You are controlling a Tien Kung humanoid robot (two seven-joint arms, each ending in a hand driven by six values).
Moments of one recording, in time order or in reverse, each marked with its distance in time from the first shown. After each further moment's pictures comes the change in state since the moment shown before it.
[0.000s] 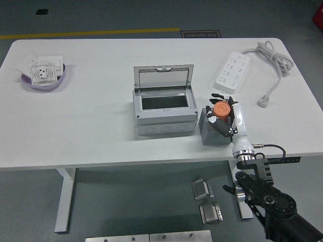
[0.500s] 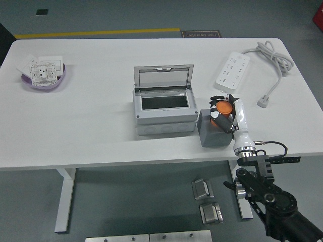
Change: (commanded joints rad) left arm -0.002 -0.002 0.017 0.000 -0.023 0.003 -0.007; right arm 0.004 0.000 0.022 0.001 -0.029 0.005 -0.027
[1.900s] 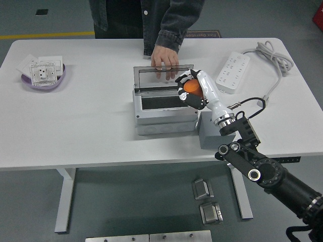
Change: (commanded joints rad) left arm 0.002 0.011 -0.042 0.000 0.056 -0.002 0.001; right arm 0.322 -0.023 -0.232 -0.004 -0.395 0.064 -0.315
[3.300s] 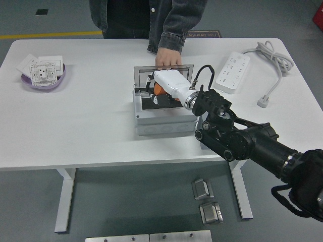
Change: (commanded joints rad) left arm -0.023 0.025 0.060 0.000 -0.044 0.000 0.004; right arm 0.290 0.085 -0.267 -0.258 -0.280 0.178 -0.158
